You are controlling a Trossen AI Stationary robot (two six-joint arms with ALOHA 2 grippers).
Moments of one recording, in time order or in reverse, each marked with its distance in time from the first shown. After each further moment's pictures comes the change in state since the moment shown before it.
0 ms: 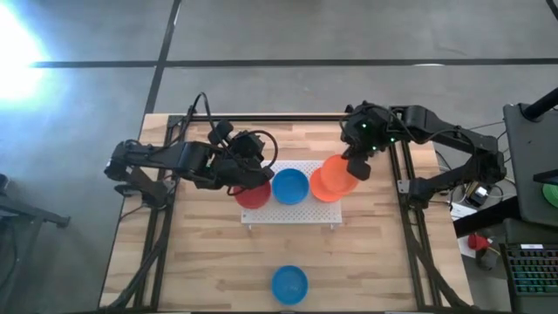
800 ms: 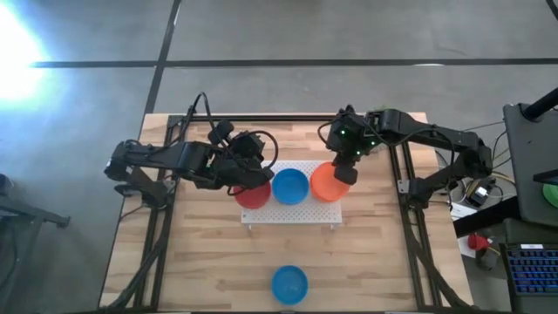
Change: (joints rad) left arm 0.001 0.001 0.000 0.000 -0.001 0.024; right arm 0.024 0.131 -0.002 0.020 -0.026 -0.006
